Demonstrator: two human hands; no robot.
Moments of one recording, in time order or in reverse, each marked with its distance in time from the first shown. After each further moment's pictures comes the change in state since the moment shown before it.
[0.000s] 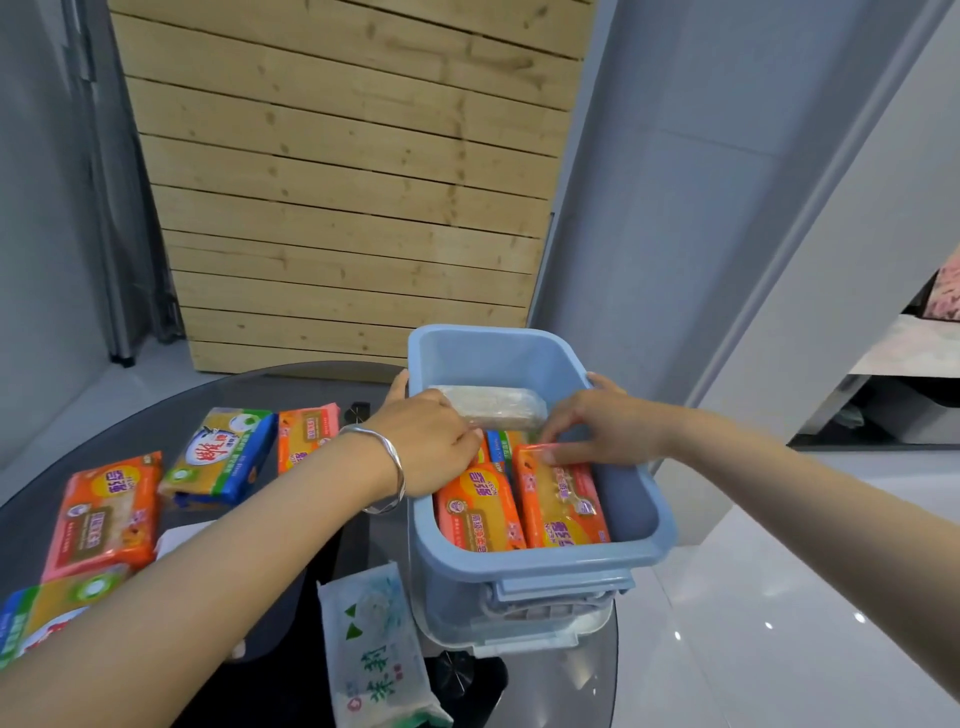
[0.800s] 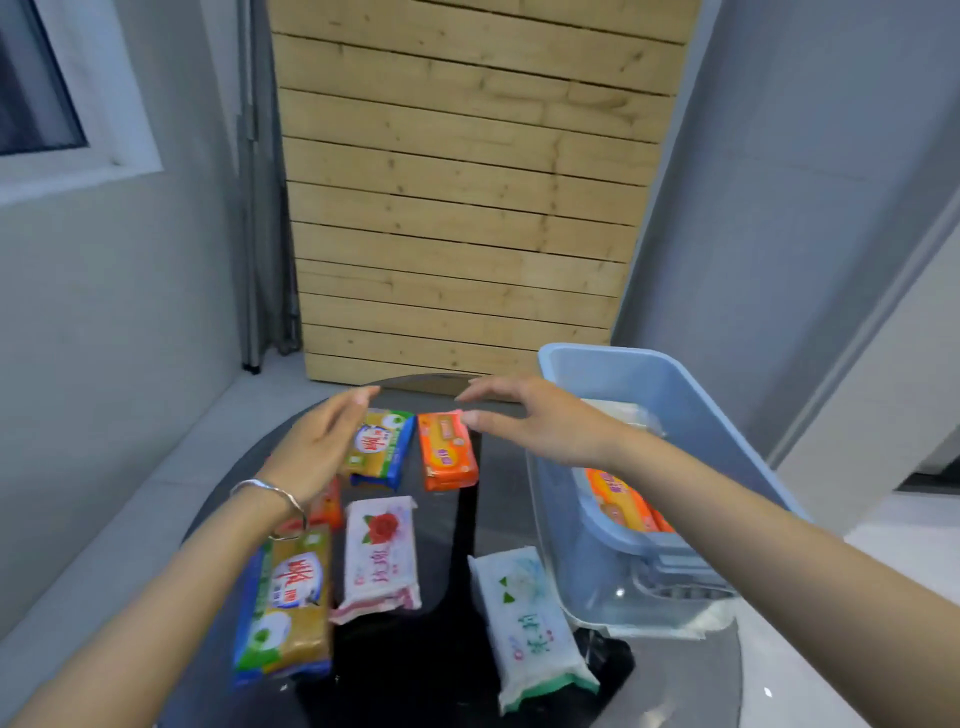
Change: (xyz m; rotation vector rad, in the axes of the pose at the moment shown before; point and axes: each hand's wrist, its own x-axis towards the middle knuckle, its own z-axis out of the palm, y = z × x) left_hand -0.140 -0.154 0.024 -0.815 0.598 -0.339; right_hand 0.056 -0.182 0.015 0.493 0.282 -0.198
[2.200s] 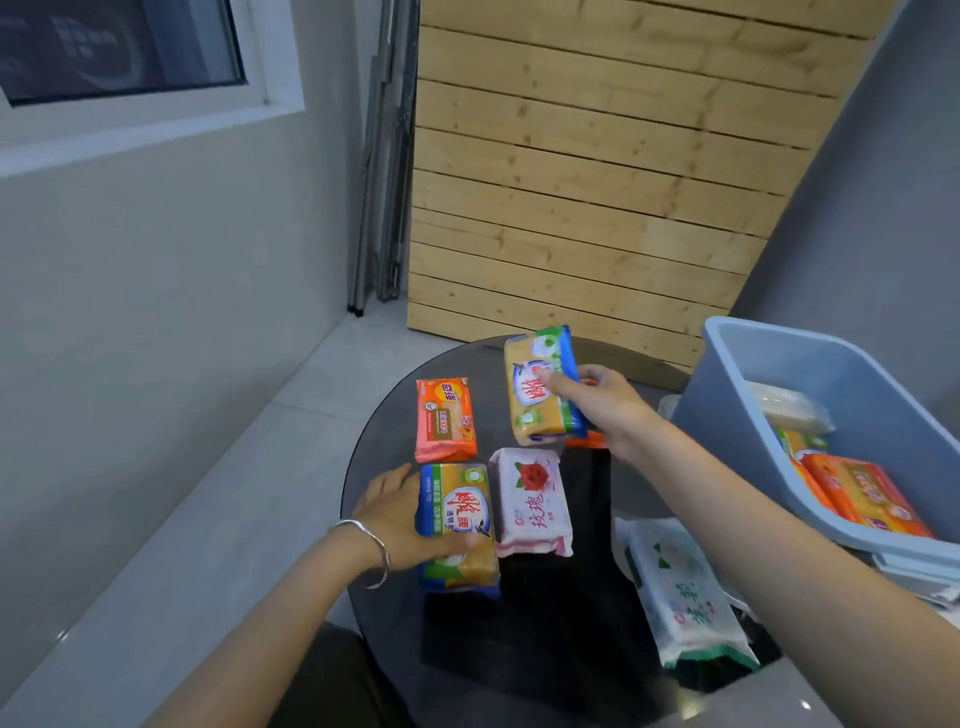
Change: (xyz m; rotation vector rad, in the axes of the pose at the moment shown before) left_hand -0.096 -0.089 -0.035 0.472 -0.436 -0.322; right_hand 0.075 -0.004 0.113 0.693 0.268 0.549
